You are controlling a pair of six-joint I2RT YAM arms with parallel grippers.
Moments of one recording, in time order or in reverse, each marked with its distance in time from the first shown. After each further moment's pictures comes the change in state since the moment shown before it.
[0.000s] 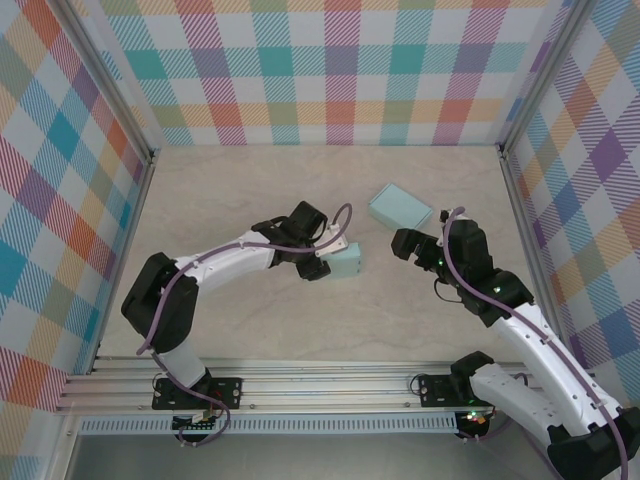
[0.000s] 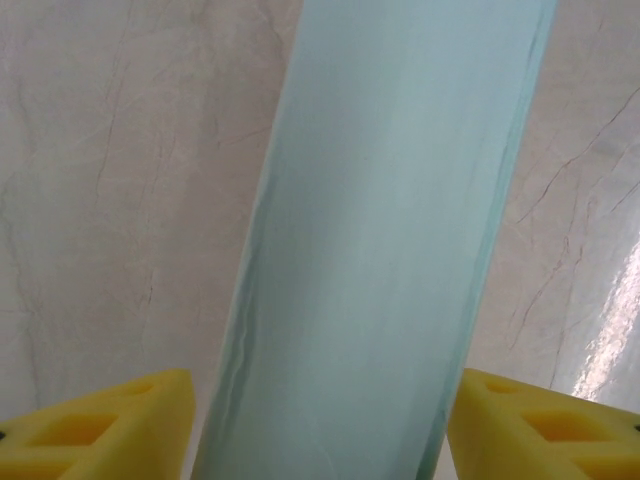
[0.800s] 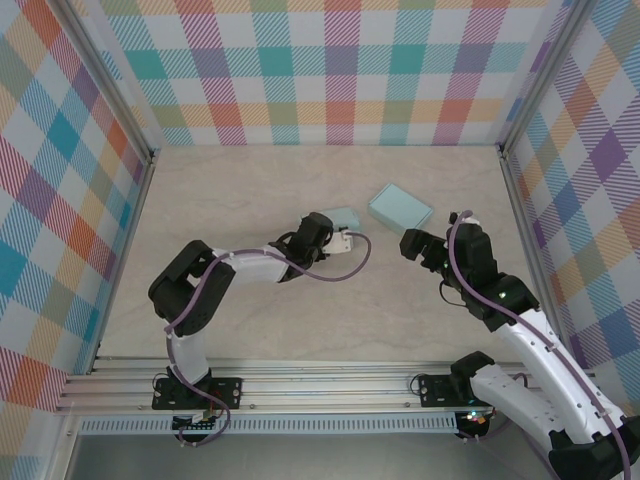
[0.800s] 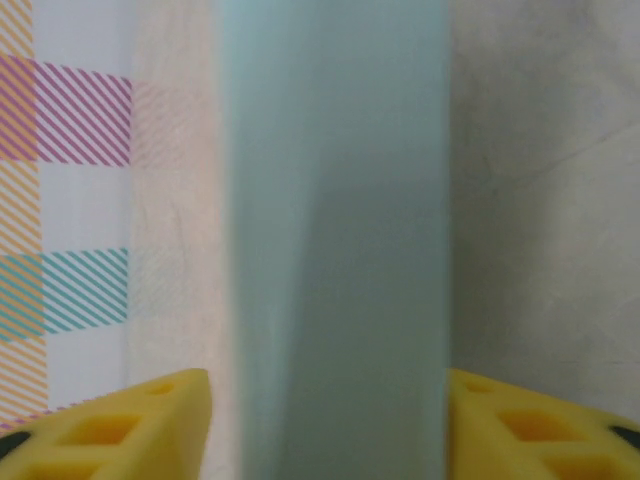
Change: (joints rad) left arm -0.019 0.169 -0.157 0.686 -0.386 0.457; right arm 0.000 -0.038 0.000 -0.044 0.107 0.003
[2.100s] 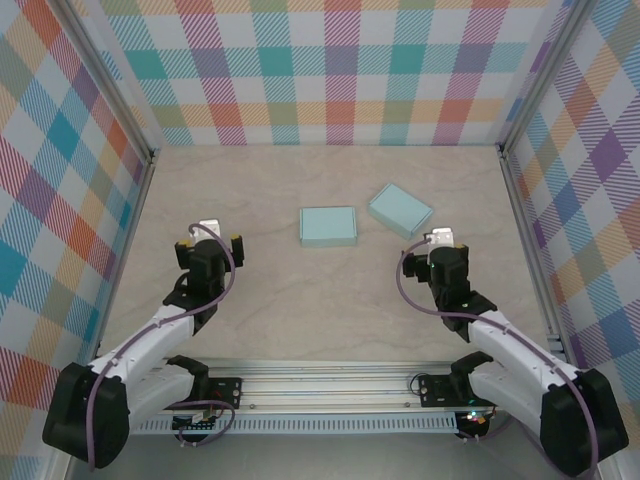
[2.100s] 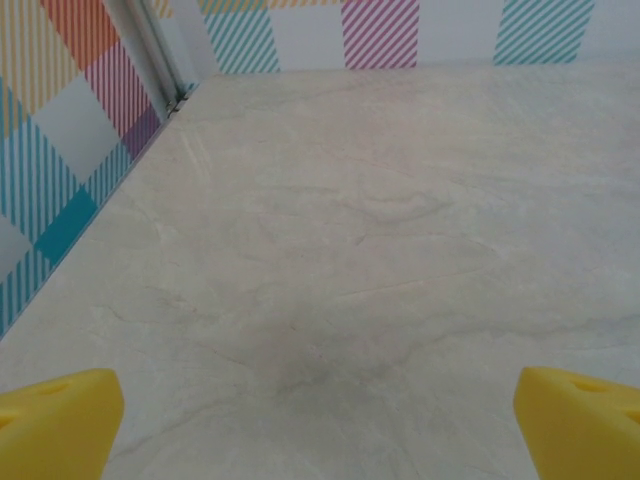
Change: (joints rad) left arm 0.416 -0.862 -0.631 0.025 -0.167 -1.092; right arm -0.066 0.156 -0.470 0.736 0.215 -0.593
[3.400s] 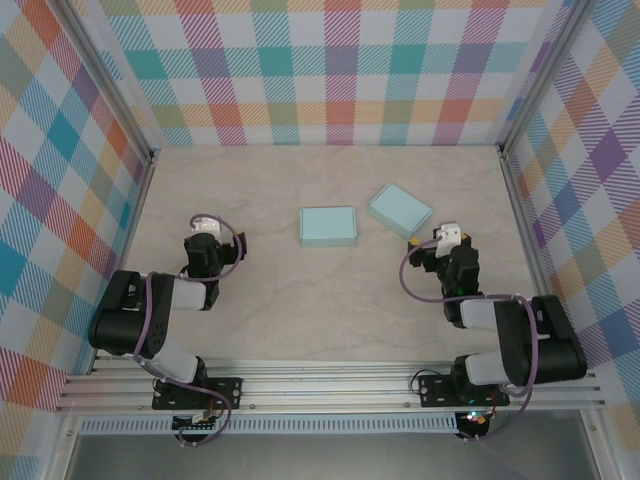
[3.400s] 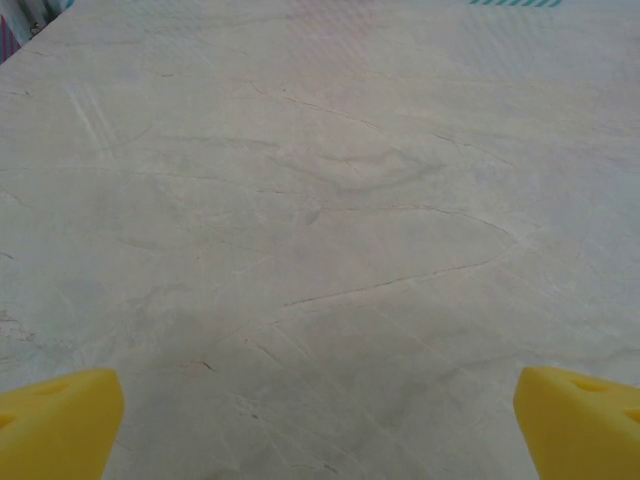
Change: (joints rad) left arm 0.232 0.561 -0.001 0.556 0.369 0.014; right arm -0.282 0.478 -0.121 0.774 -0.388 -0.125
